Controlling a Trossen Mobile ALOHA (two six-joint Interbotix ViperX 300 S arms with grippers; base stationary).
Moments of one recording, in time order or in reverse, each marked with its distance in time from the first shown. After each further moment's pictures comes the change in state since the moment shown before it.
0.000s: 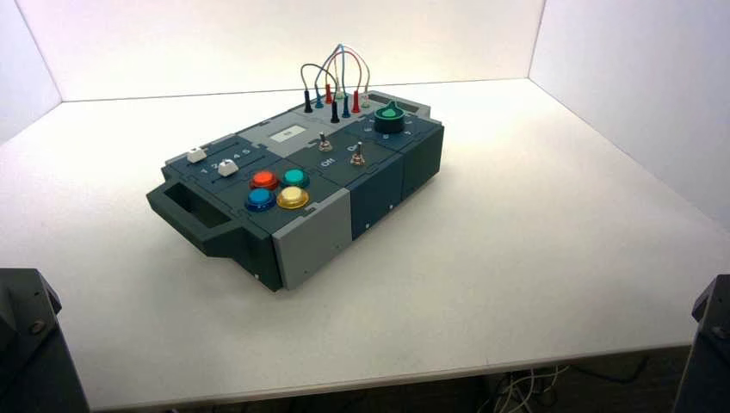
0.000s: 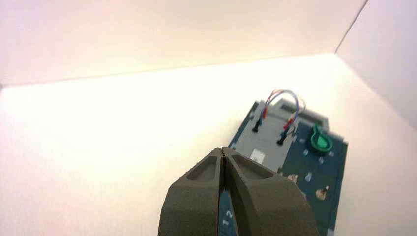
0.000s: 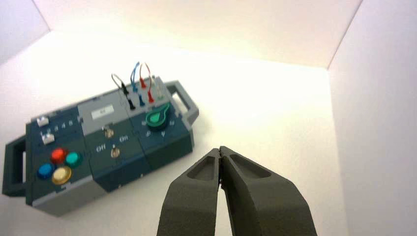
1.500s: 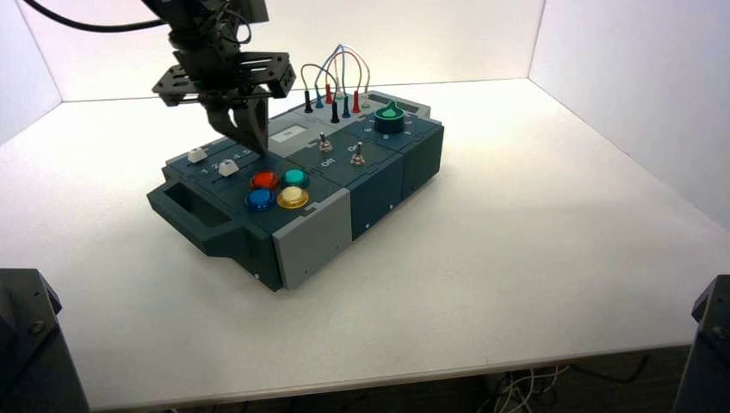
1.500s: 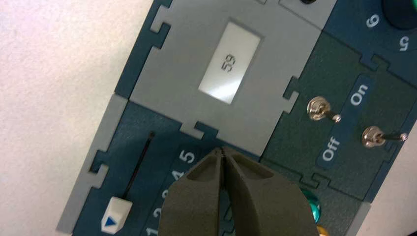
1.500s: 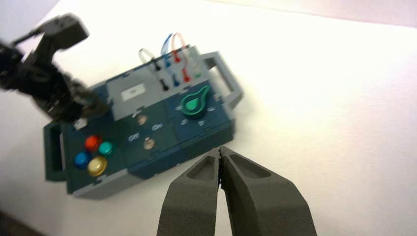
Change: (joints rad) left arm -0.258 1.108 -0.295 -0.126 -0.046 -0.003; right arm 0.160 0.471 -0.178 0.098 -0.078 0.002
